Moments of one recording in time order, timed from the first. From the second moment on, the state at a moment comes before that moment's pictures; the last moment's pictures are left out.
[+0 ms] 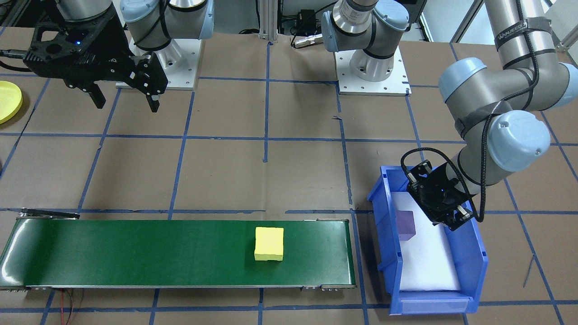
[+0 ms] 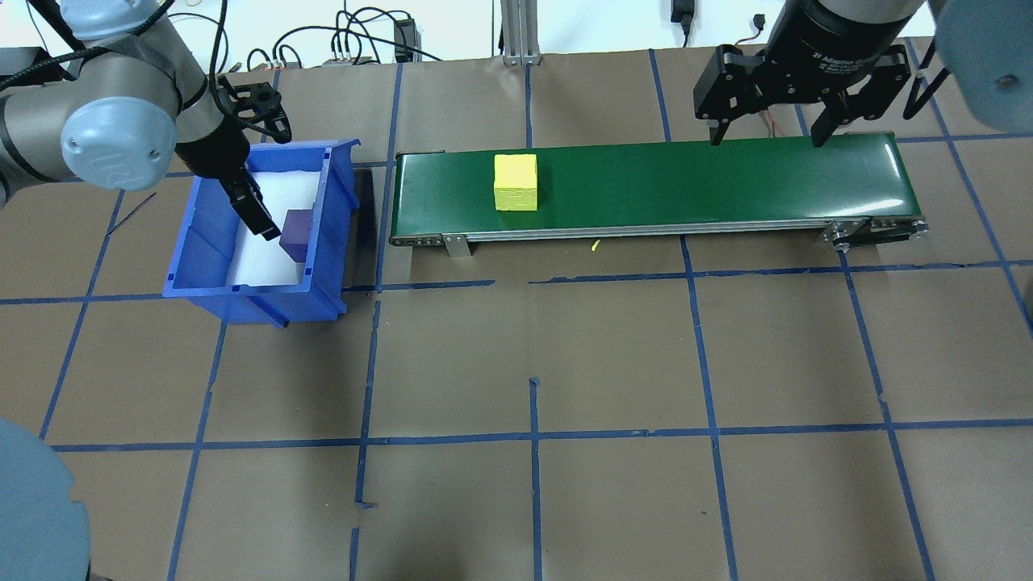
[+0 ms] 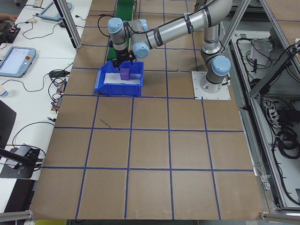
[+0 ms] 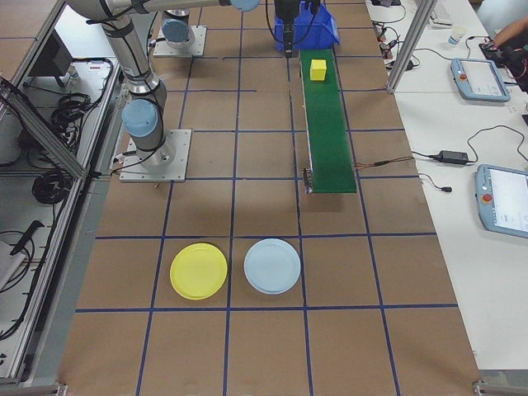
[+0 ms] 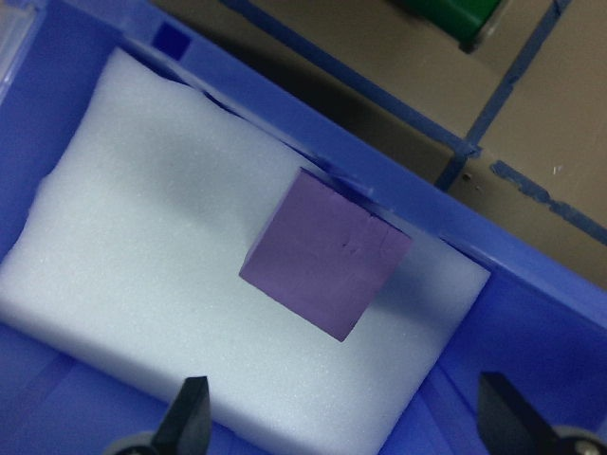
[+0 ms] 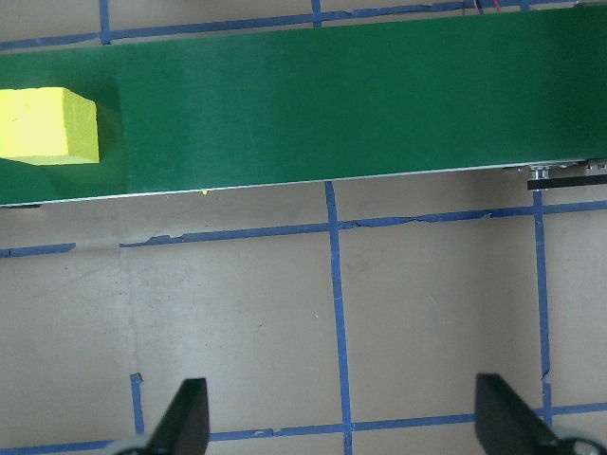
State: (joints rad) left arm -1.38 -1.91 -1.63 -1.25 1.58 1.29; right arm 1.60 -1.59 1.50 -1.60 -1.57 0.10
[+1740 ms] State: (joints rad) left arm -1.38 -1.98 -1.66 -1.03 1.53 1.51; right arm 1.60 -1.59 1.50 -1.60 -1.57 0.09
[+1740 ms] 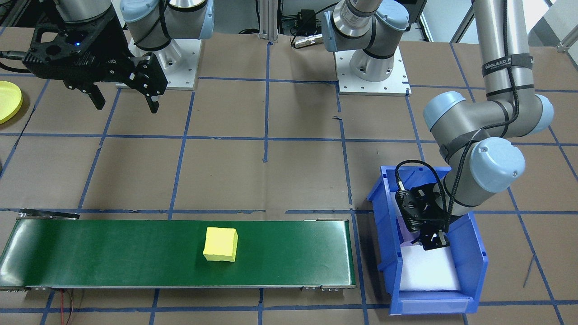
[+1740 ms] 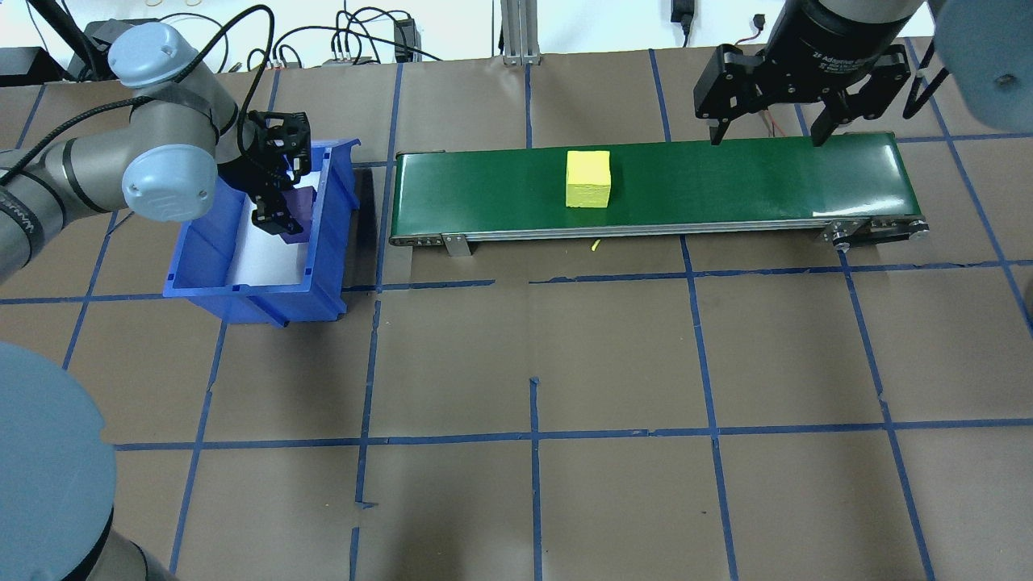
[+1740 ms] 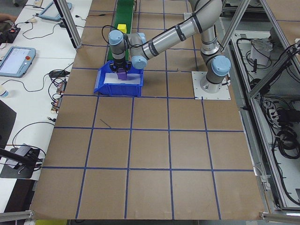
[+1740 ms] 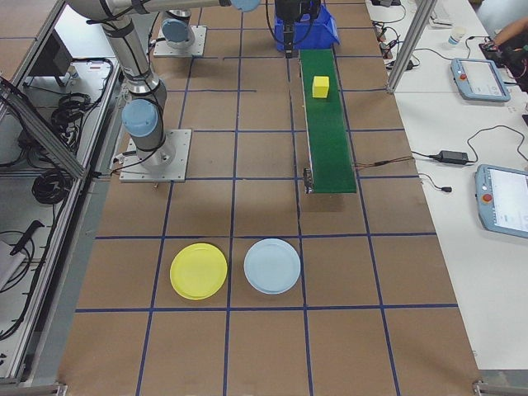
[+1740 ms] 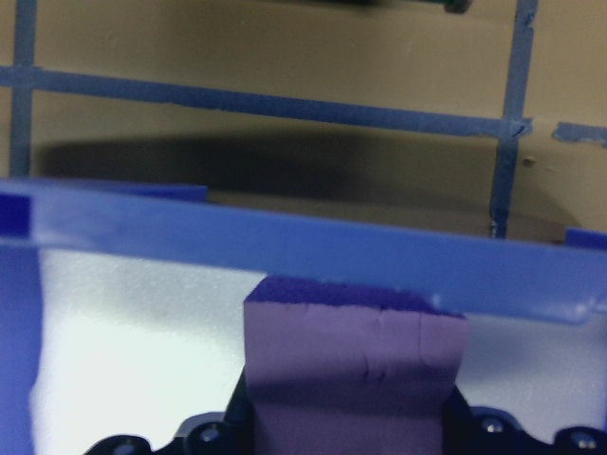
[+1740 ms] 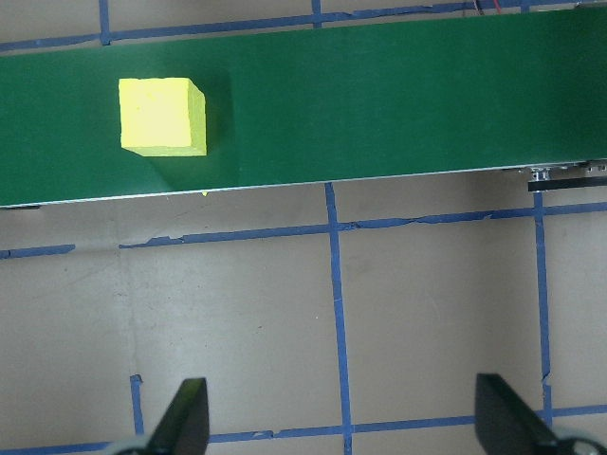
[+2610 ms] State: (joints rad) left arm -1.50 -1.84 -1.58 -1.18 1.57 0.38; right arm 1.17 -1.56 1.51 -1.66 -1.55 -0.25
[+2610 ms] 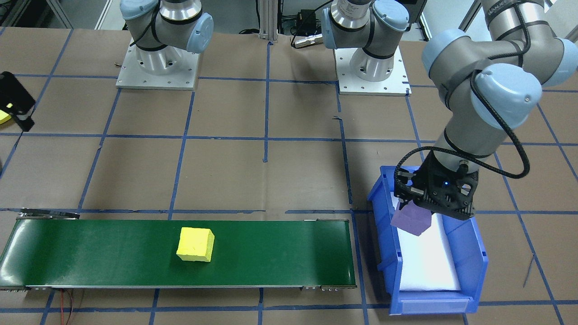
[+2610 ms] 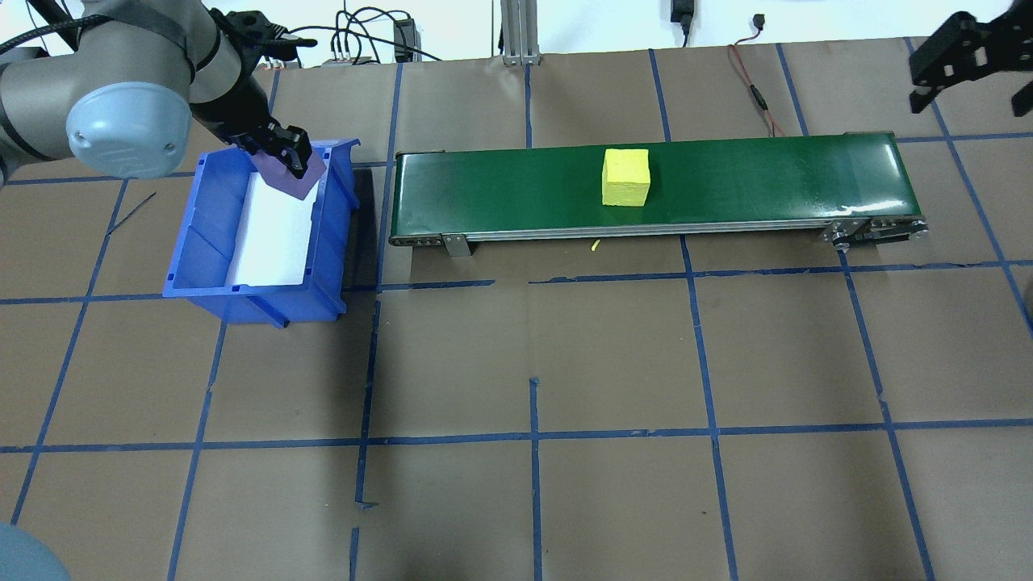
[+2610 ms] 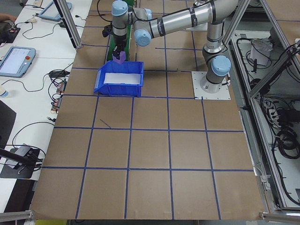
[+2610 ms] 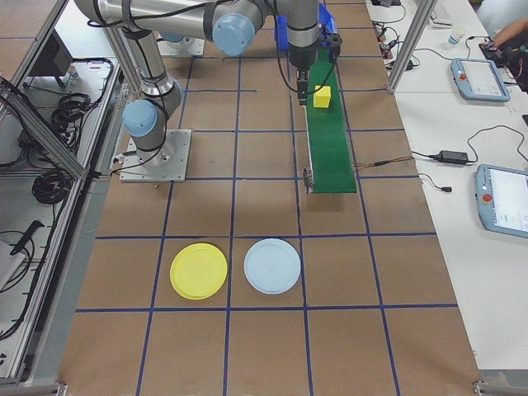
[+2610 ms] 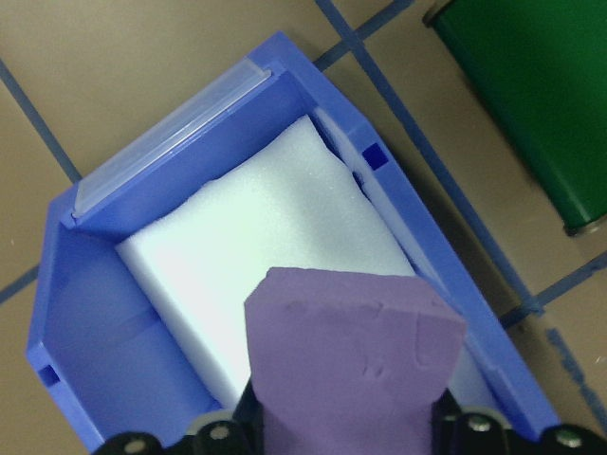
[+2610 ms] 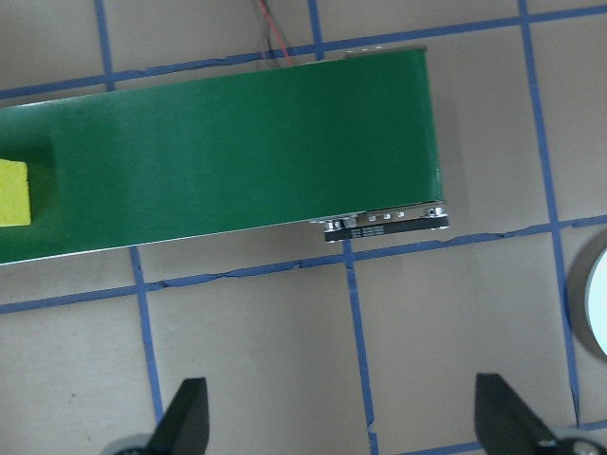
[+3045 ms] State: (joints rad) left arm -1.65 -1.91 -1.56 -1.15 1.55 -0.01; right arm 1.09 -1.55 1.52 -1.67 -1.55 -0.28
